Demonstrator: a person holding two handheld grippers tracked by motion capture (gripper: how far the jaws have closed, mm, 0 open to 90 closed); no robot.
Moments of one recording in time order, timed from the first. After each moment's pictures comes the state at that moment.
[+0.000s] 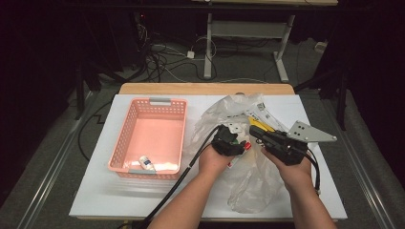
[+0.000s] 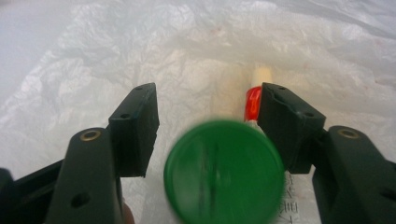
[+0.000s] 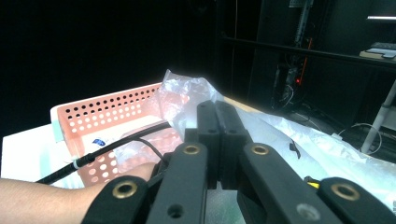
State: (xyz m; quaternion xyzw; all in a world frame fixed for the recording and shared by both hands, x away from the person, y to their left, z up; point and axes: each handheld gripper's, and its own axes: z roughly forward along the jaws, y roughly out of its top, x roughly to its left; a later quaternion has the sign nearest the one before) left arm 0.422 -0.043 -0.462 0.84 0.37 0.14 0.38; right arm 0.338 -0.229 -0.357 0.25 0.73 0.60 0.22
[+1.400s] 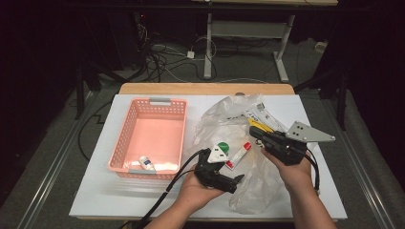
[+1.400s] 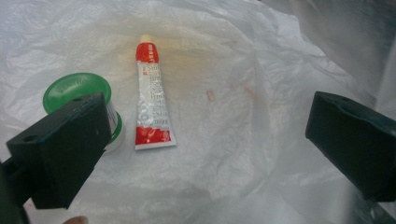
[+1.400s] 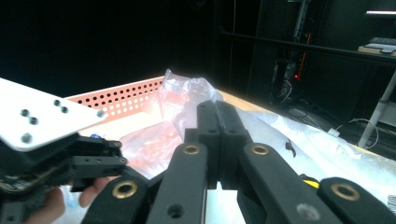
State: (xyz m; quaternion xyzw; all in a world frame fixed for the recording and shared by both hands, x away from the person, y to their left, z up) left arm 0.316 0.011 -0.427 0.84 0.29 0.07 0.45; right arm 0.339 -0.229 -0.360 0.26 0.73 0.59 0.22
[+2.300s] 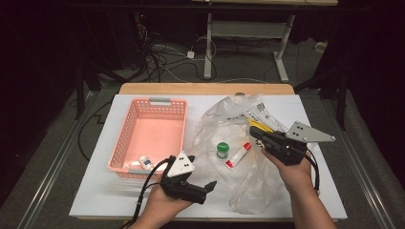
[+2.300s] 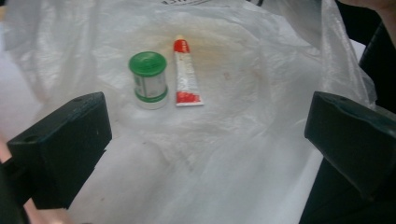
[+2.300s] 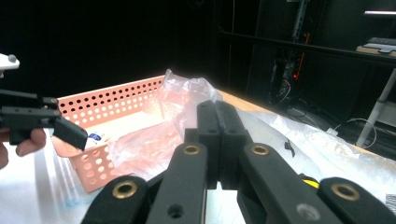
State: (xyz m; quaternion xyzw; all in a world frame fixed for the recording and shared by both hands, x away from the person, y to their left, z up) left arm 0.276 0.090 -0.404 0.82 0.30 0.11 0.47; right arm 0.339 -0.229 -0.360 0.26 0.73 0.59 0.22
